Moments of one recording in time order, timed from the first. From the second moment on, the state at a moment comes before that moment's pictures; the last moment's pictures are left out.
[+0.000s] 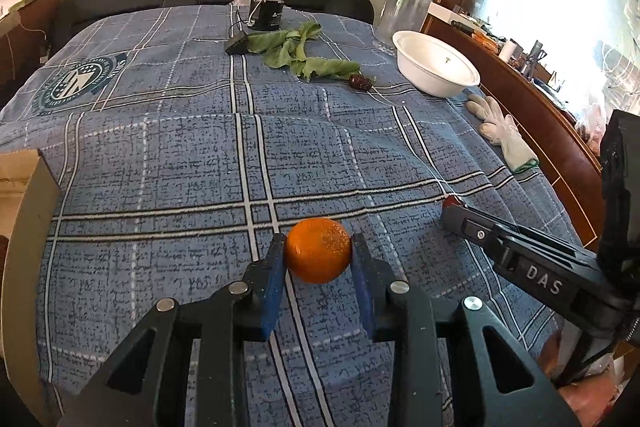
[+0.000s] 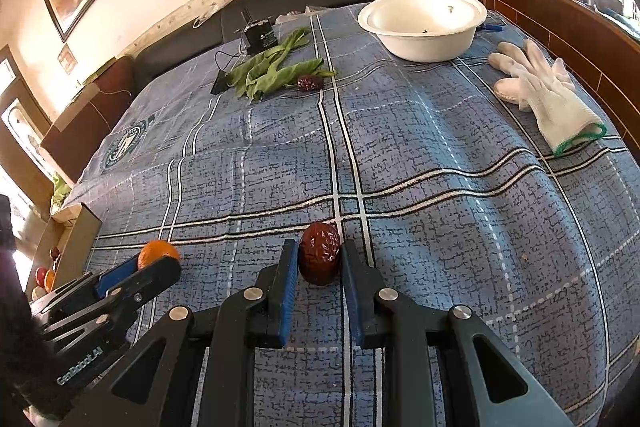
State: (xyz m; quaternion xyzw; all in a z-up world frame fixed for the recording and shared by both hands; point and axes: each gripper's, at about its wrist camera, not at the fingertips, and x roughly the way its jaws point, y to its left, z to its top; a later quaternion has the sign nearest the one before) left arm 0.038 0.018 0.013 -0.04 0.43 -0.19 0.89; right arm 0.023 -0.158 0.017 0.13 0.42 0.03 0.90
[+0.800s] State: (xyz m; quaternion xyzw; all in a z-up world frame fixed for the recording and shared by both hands) left arm -0.104 0.287 0.071 -0.16 0.36 0.05 0.92; right arm -0.015 -0.021 0.062 0.08 0.40 0.19 0.89
